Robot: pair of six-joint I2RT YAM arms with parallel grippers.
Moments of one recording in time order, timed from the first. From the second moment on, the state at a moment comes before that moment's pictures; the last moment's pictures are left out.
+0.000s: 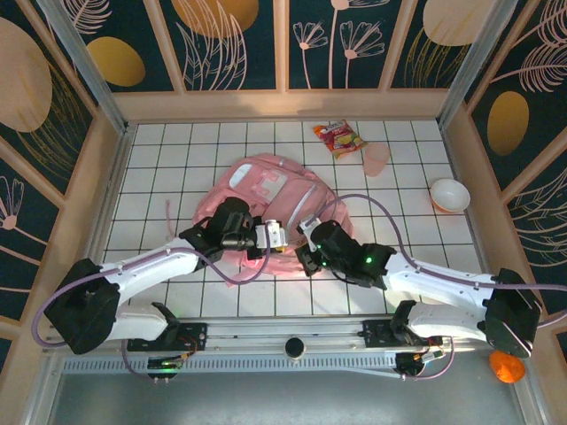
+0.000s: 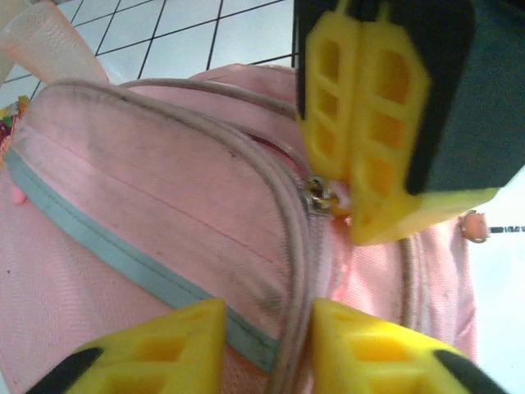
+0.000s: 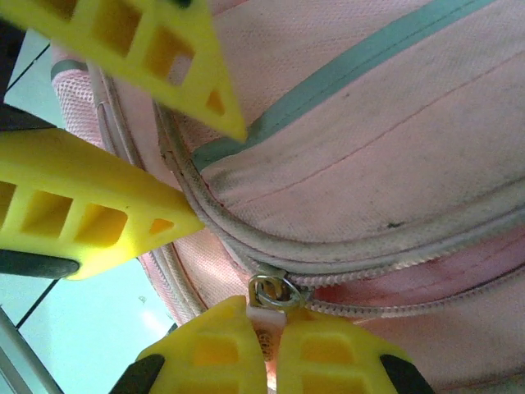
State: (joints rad) left arm -0.75 1.30 0.68 0.01 0.44 0.68; right arm 1.02 1.11 0.65 -0.27 0.08 0.36
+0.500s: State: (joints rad) left arm -0.76 1.23 0.68 -0.04 0.36 0.72; right arm 0.68 1.08 0.66 -0.29 -0.20 0.27
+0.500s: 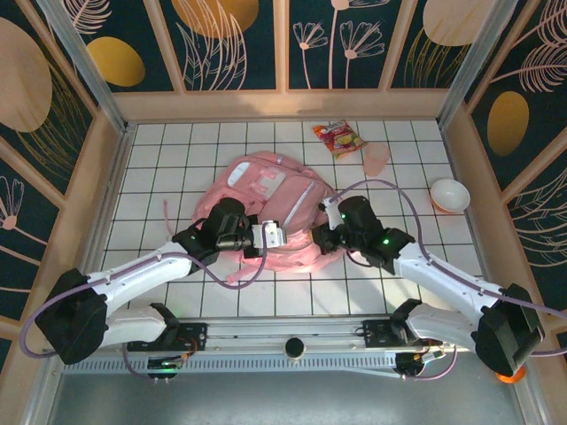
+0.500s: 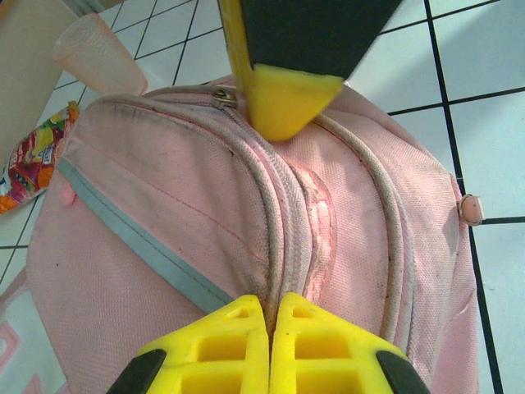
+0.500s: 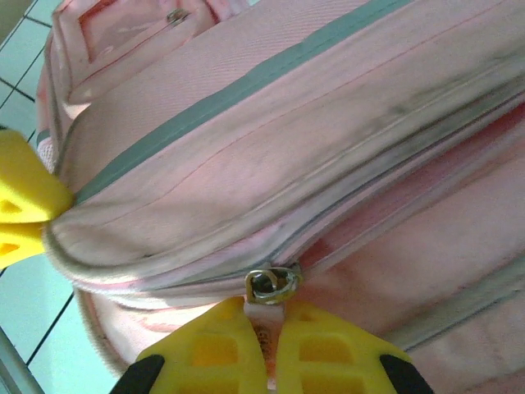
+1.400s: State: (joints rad) left arm -0.70 0.98 0.56 -0.11 -0.24 -0.42; right arm 0.60 1.10 0.57 -0.20 -0.25 0.31
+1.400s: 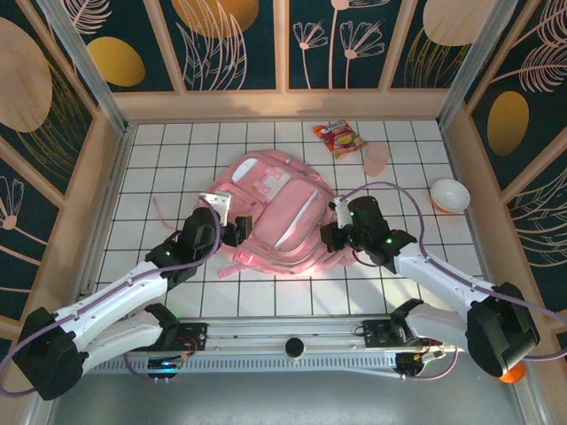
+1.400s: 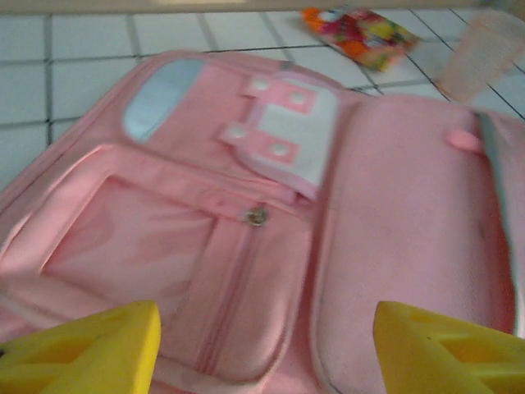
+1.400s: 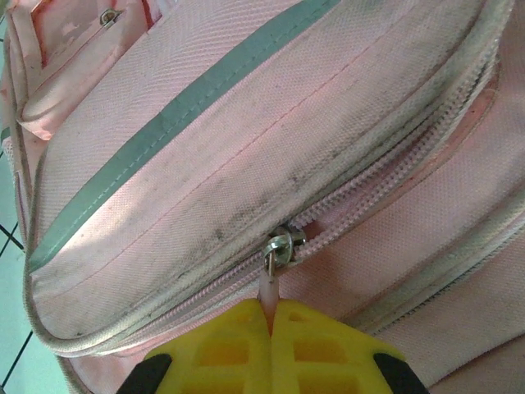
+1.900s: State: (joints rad) left arm -0.55 1.21 0.48 -0.02 -0.30 -0.78; right arm 0.93 1.11 0.54 -0.12 -0.11 0.50
